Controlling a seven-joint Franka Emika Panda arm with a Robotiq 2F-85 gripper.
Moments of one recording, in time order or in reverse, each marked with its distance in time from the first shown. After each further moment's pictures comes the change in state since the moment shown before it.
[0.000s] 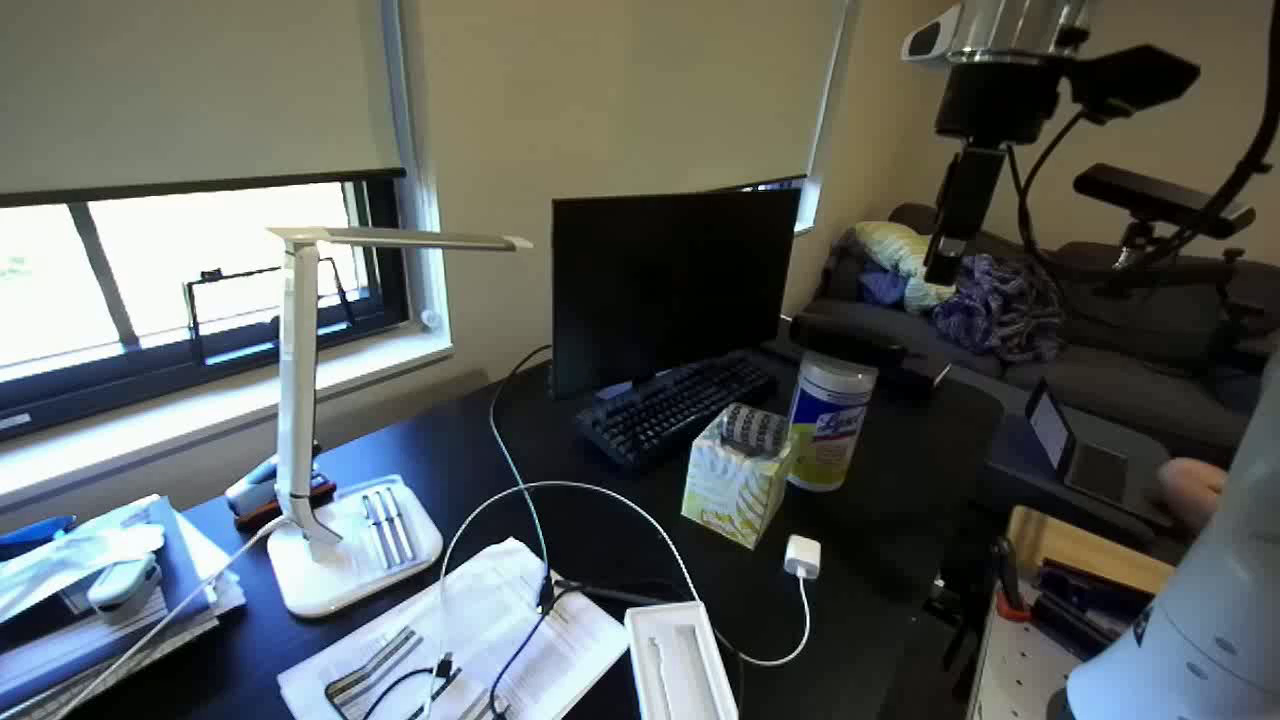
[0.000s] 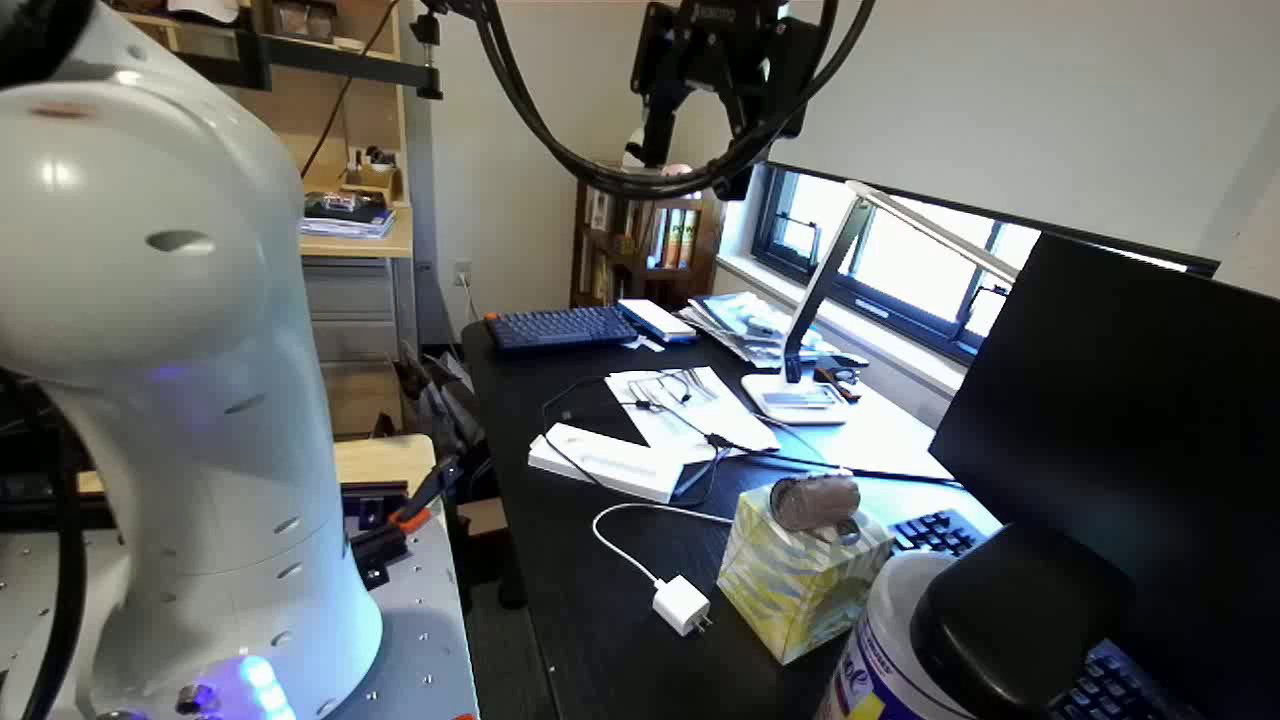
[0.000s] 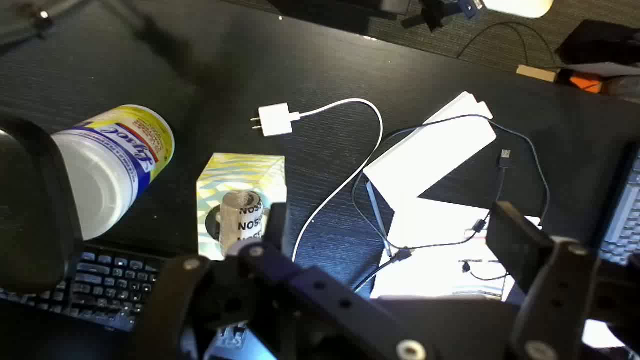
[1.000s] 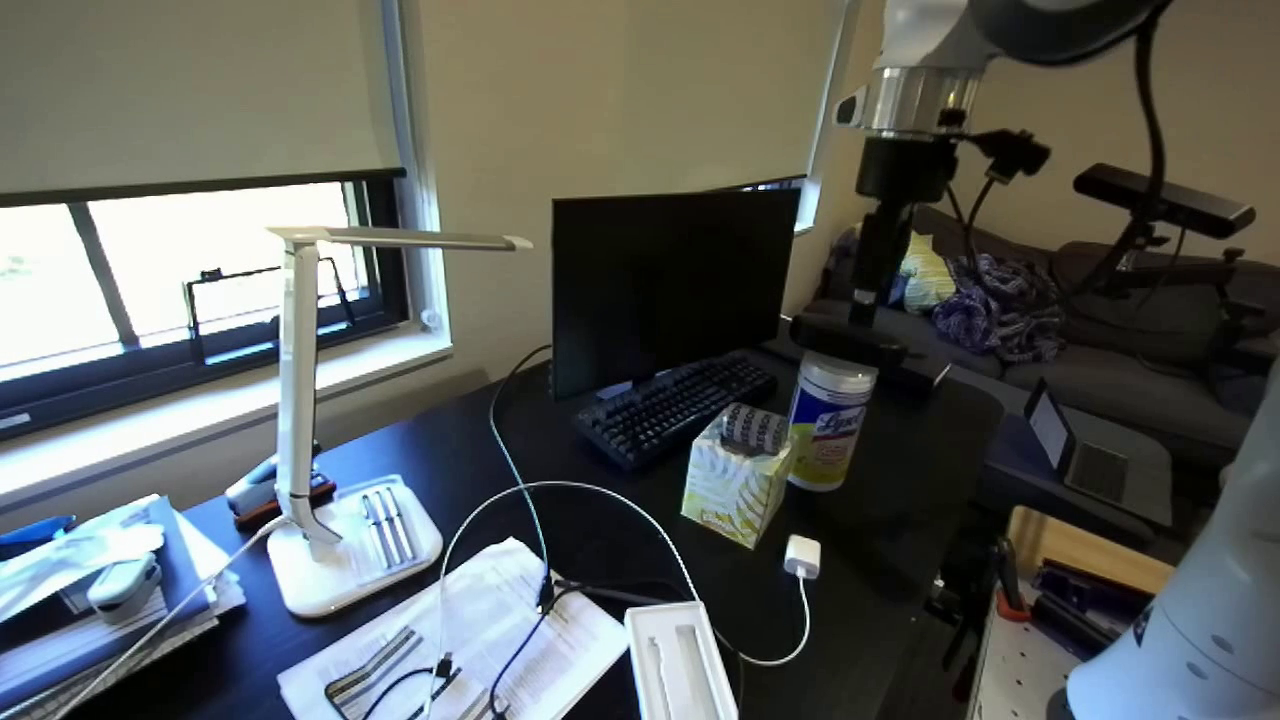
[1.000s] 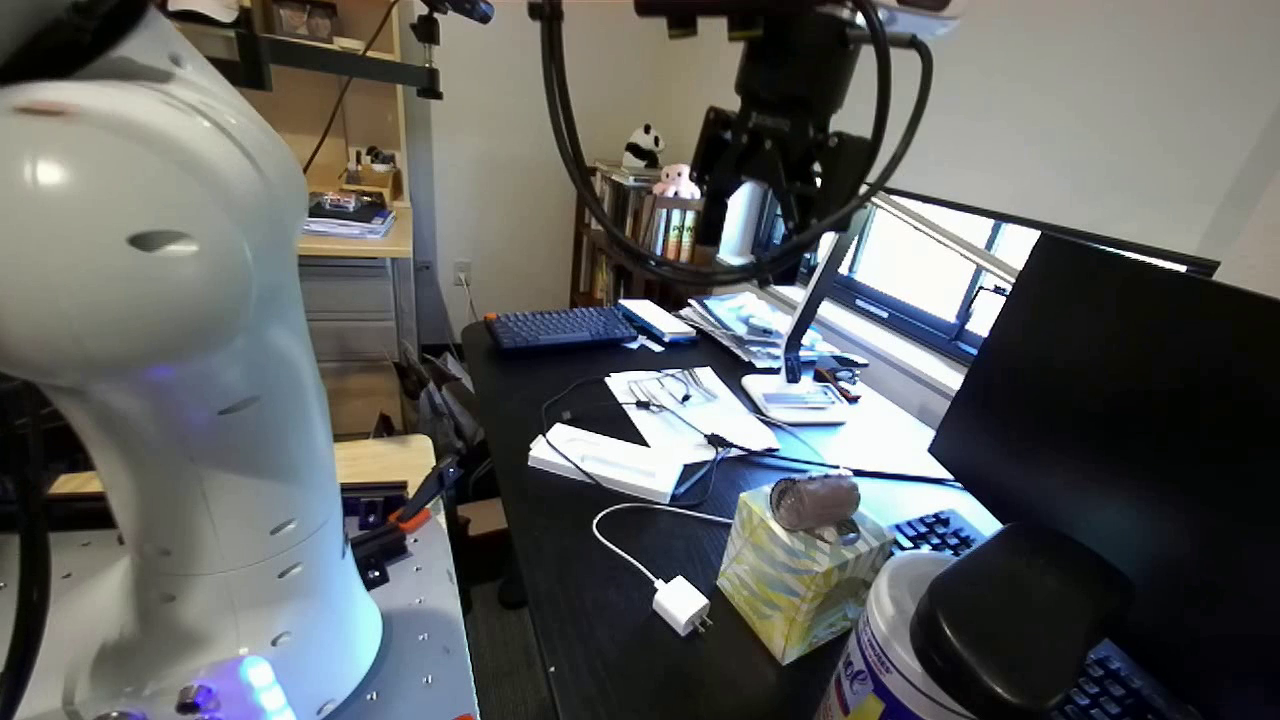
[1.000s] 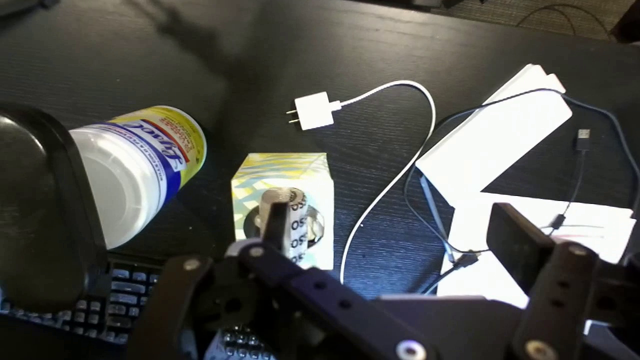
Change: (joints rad) arm -0.040 0.227 0.021 -0.001 -0.046 0.185 0.056
